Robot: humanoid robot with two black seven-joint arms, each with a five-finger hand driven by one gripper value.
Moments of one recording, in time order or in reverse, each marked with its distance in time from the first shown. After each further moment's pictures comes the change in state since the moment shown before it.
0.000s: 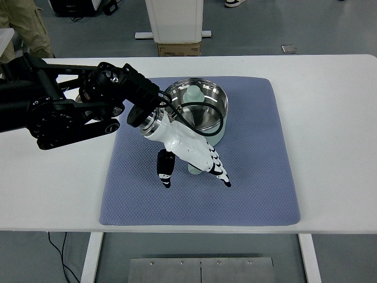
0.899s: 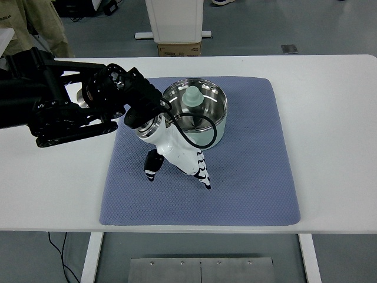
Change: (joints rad) left arm -0.046 -0.011 0.071 -0.004 0.162 0.000 0.000; right arm 0.000 0.000 0.000 0.000 0.000 0.000 0.000
